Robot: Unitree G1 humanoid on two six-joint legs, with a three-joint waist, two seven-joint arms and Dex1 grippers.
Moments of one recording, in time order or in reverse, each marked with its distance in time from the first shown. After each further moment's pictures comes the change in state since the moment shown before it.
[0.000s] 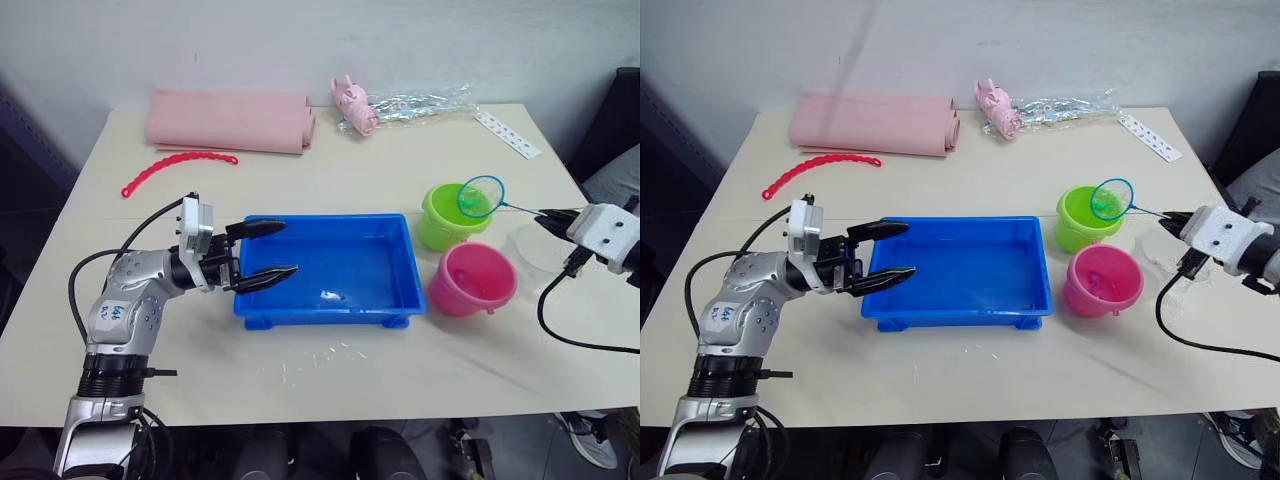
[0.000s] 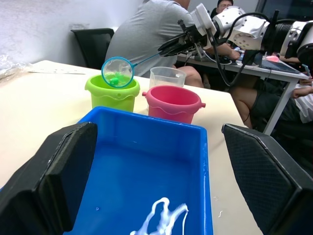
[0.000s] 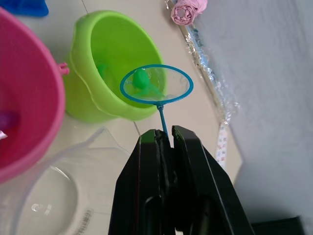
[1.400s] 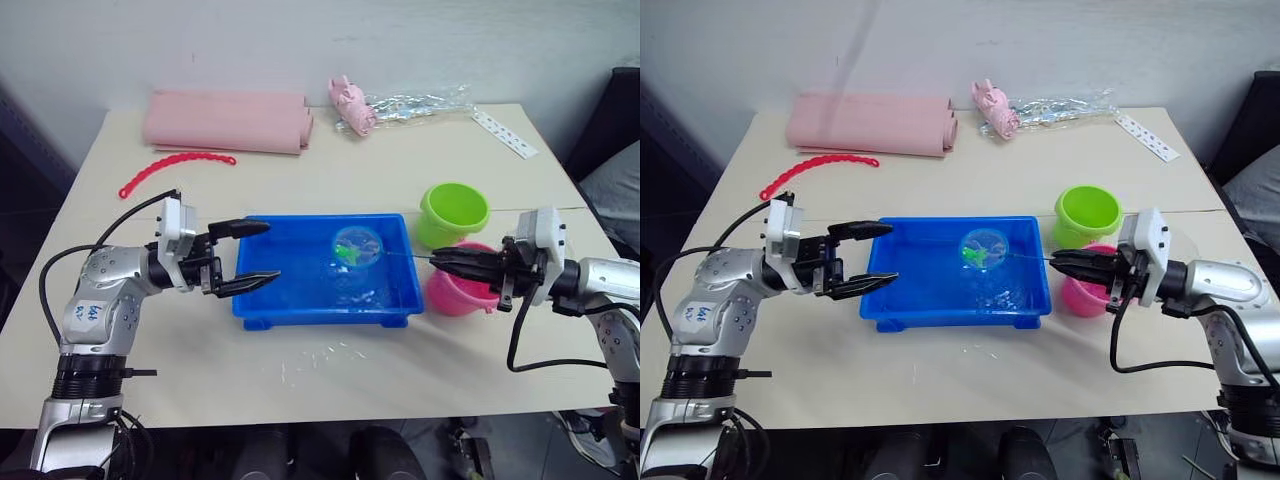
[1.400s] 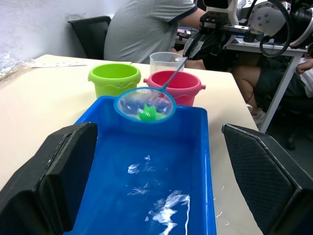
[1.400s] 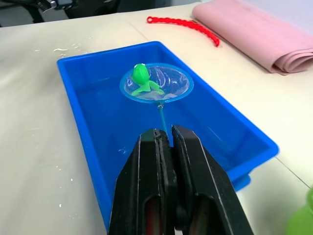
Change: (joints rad) left arm 0.008 0.080 0.009 0.006 0.008 -0.053 -0.072; right arm 0.171 0.217 -0.006 -0.744 0.643 0.959 0.305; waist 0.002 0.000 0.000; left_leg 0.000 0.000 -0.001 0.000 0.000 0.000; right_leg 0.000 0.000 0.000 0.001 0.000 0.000
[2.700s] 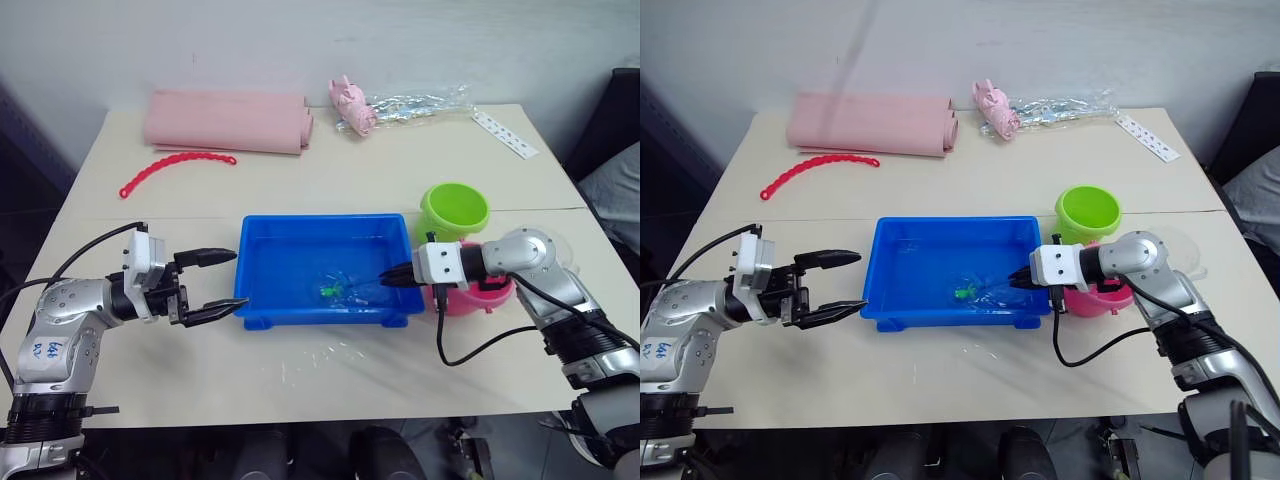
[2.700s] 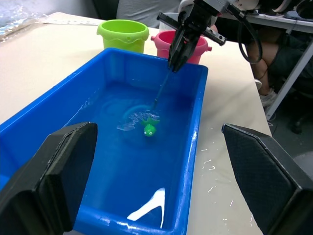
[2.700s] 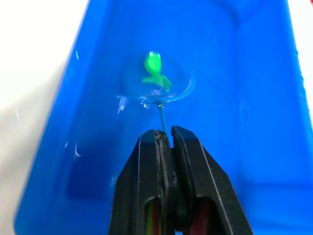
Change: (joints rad) left arm 0.223 0.118 0.112 -0.062 -0.001 -0.026 -0.007; right arm -0.385 0.072 0.526 0.469 -0.434 -0.603 0.107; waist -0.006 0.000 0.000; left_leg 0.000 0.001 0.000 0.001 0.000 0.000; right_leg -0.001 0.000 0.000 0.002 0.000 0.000
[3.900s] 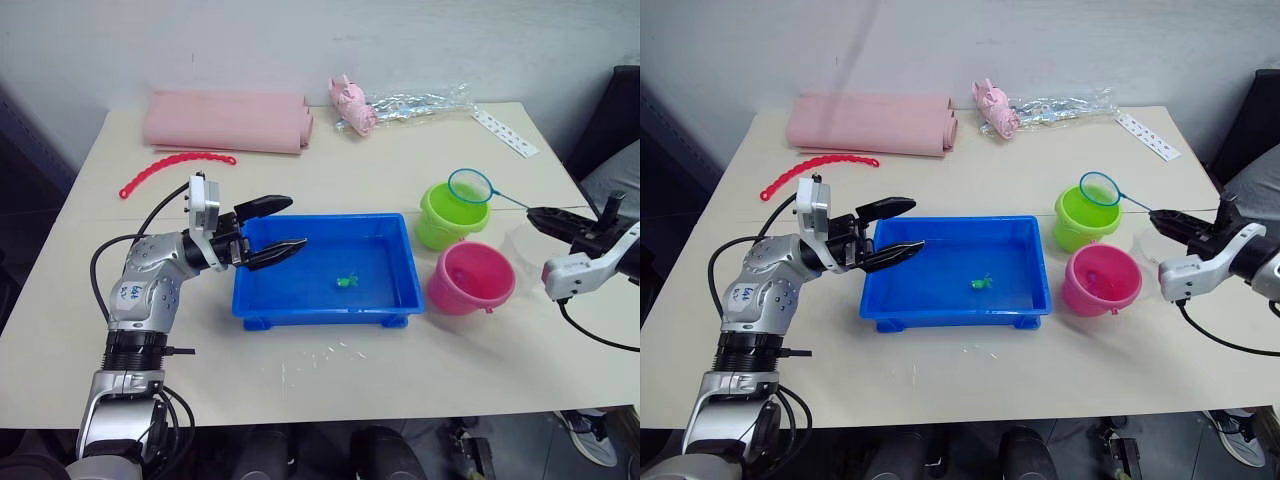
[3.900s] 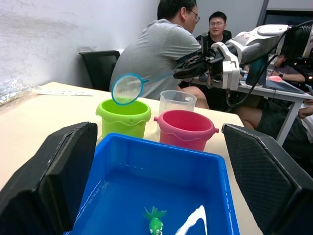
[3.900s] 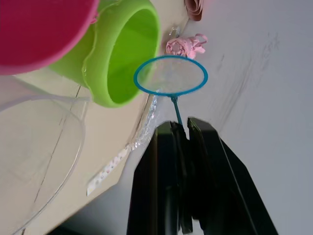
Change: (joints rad) left arm -0.330 -0.221 -0.121 0.171 -0.010 0.030 0.054; right arm 0.261 -0.541 -0.284 0.157 -0.253 -0.588 -0.906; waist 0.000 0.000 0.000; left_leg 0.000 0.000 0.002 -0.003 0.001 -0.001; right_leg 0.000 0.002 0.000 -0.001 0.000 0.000
